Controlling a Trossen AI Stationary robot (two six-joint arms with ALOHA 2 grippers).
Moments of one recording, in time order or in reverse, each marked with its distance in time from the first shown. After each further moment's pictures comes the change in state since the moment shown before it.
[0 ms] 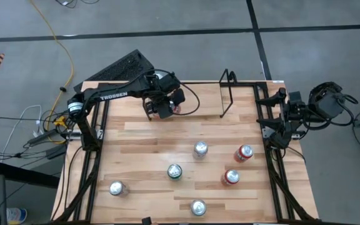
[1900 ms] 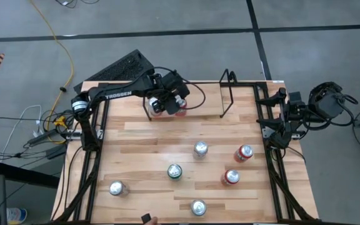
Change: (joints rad) left arm 0.019 0.054 0.002 0.150 -0.040 -0.128; right arm 0.000 0.001 0.000 -0.003 0.000 -0.013
